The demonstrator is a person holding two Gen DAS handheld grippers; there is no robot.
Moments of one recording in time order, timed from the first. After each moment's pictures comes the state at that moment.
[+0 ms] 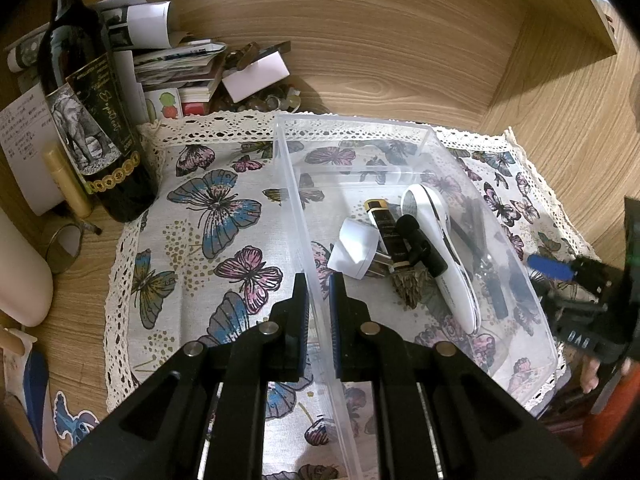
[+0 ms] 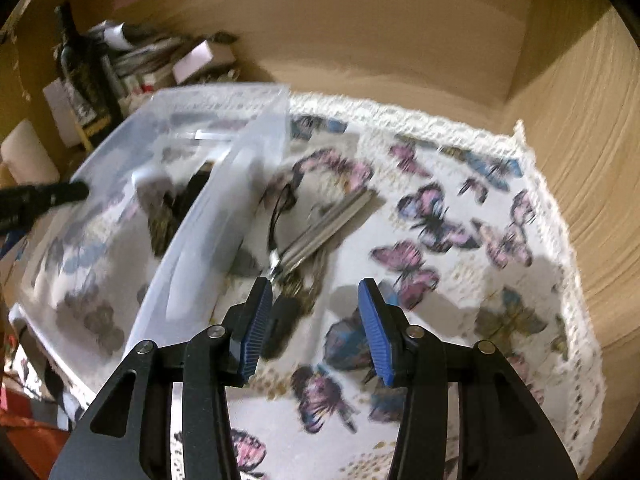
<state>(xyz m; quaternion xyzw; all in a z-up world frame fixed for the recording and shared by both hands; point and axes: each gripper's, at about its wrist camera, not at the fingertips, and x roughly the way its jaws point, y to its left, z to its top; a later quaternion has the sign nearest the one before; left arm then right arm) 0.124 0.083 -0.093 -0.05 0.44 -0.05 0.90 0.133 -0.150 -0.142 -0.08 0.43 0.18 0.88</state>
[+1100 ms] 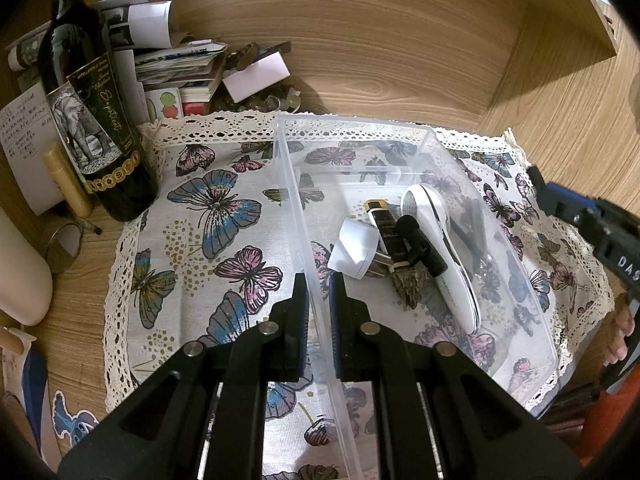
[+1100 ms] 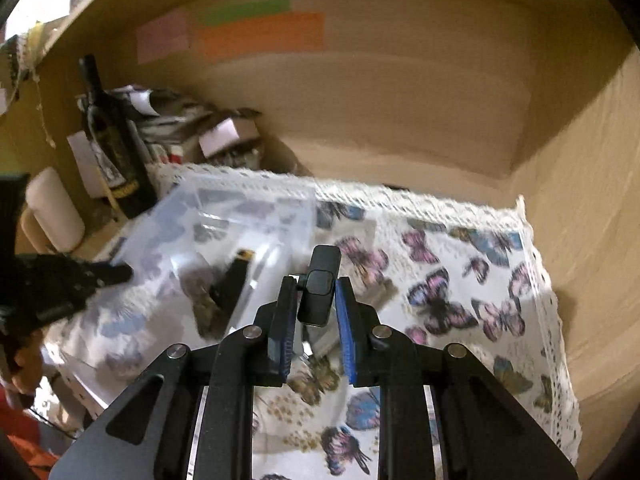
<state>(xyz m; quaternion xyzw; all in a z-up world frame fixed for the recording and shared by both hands) 0.124 0.083 -0.093 -0.05 0.44 -0.05 0.90 0.141 -0.130 -0.069 -0.05 0.33 0.21 0.92</state>
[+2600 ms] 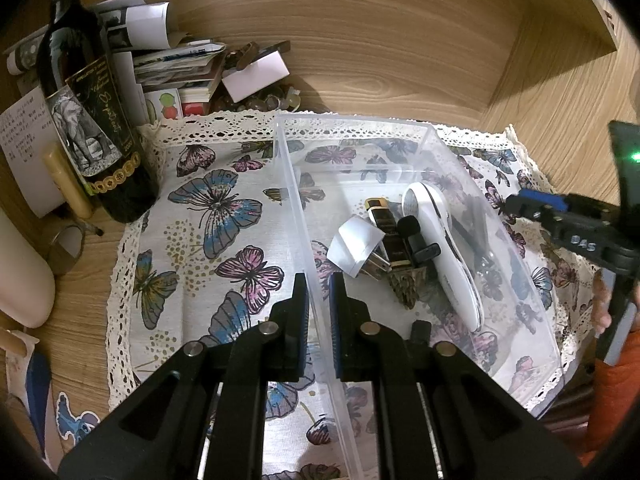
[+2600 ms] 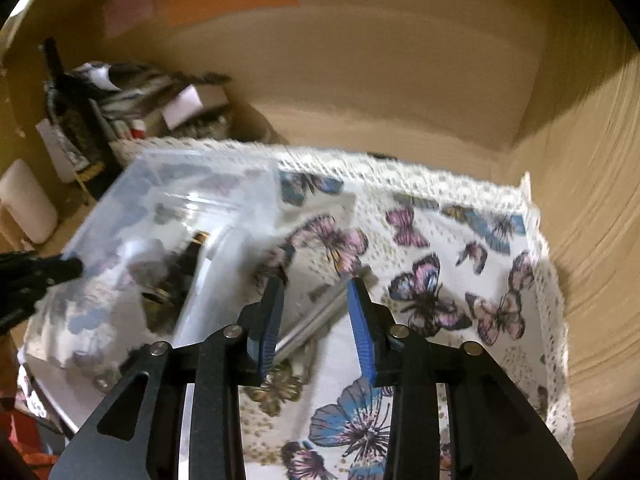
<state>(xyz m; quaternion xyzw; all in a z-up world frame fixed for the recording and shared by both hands) 0.124 0.081 -0.093 -0.04 0.44 -0.05 0.90 0.184 -0.145 -0.113 -0.05 0.41 0.18 0.89</state>
